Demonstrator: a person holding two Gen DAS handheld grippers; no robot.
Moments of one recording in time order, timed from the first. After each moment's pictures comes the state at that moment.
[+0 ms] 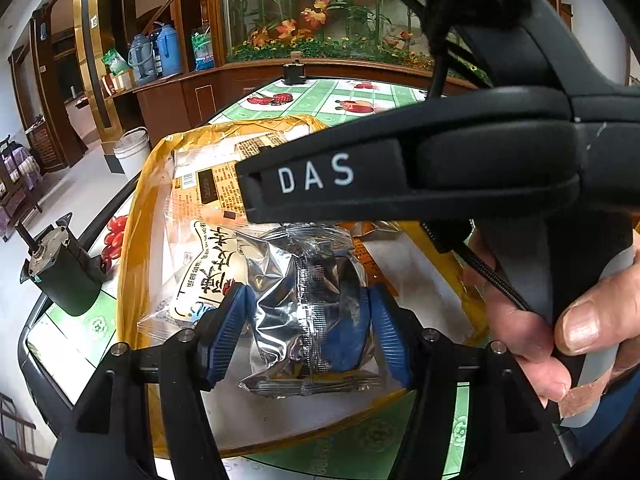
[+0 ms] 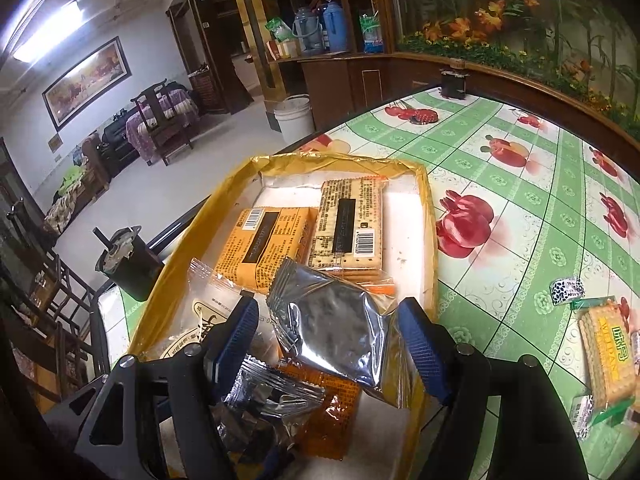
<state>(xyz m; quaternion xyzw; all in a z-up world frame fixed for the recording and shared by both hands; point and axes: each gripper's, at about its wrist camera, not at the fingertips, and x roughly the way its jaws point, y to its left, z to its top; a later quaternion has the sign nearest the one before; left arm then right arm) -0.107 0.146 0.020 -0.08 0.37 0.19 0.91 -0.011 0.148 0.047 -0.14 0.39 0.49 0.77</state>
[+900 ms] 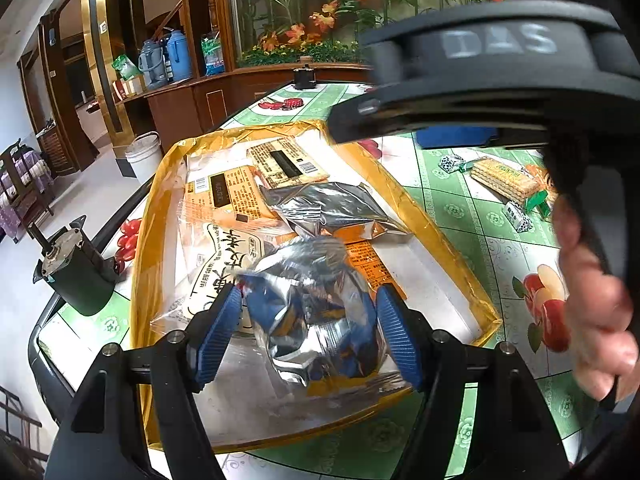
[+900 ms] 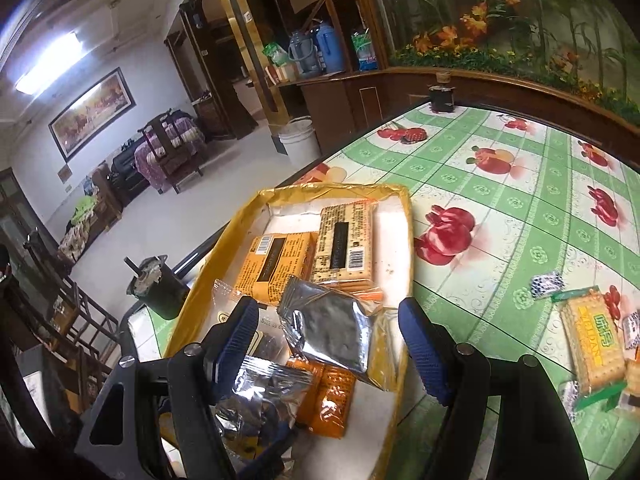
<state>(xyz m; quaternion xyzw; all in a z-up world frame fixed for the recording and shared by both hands) -0.110 0.140 0.022 -0.07 0.36 0.22 0.90 -0.002 0.109 0.075 -0.08 0.38 0.50 0.78</state>
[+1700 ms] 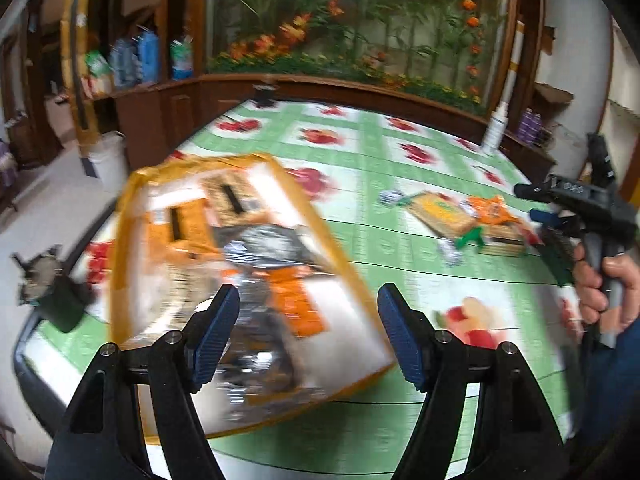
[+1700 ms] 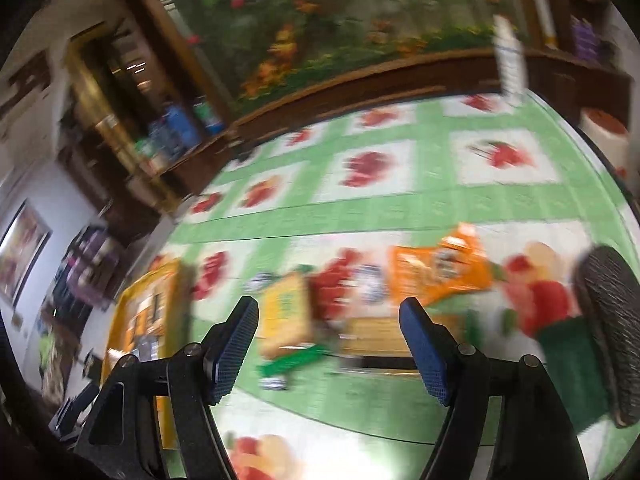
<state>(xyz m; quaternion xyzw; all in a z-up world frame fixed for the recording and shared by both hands) -0.100 0.128 0.061 -0.12 0.35 0.13 0.92 0.132 -0.134 0.066 0.10 0.43 0.28 0.85</state>
